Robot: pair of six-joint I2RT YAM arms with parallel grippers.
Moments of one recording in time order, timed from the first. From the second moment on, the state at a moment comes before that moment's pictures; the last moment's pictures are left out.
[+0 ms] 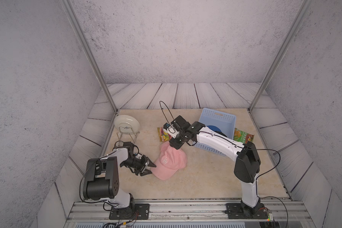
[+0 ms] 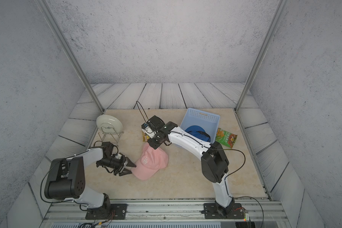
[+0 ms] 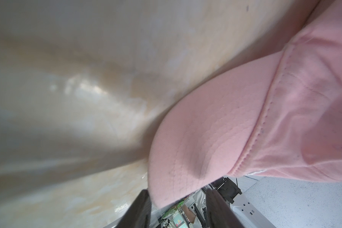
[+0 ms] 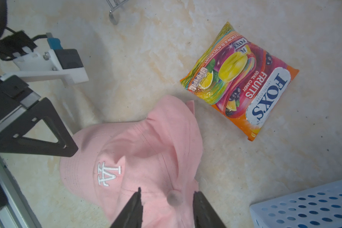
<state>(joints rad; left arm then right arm) 0.06 1.54 0.71 -0.83 0.81 -0.47 0.85 1.98 1.79 -0.85 -0.11 -0.06</state>
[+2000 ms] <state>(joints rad) 0.08 1.35 0.87 -0.72 0.78 -0.31 0.82 2.05 1.84 -0.89 -0.19 -0.06</state>
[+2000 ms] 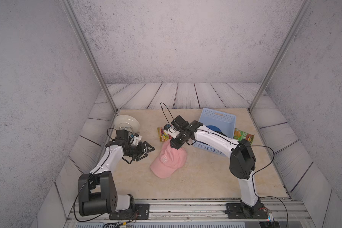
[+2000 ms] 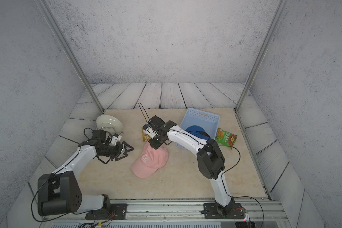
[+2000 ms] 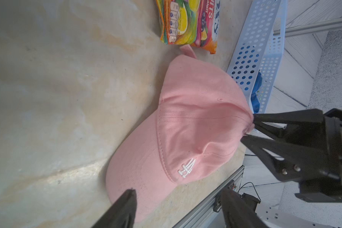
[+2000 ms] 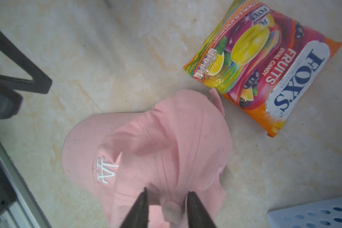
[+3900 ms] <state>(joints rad) -0.30 1.18 0.89 -0.16 0.48 -0.09 0.29 2.01 1.41 -0.69 0.04 0.84</state>
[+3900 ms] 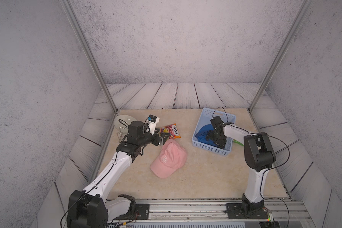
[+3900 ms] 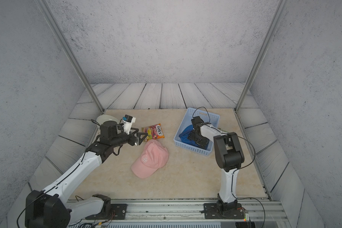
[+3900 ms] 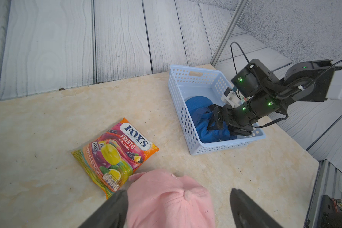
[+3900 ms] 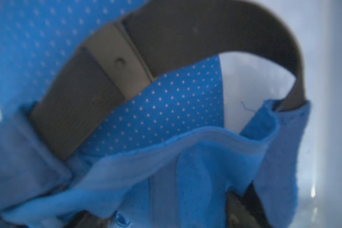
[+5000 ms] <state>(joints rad) -0.36 1.41 1.09 -0.01 0.63 -0.27 0.22 1.64 1.11 -0.18 -0.25 0.29</state>
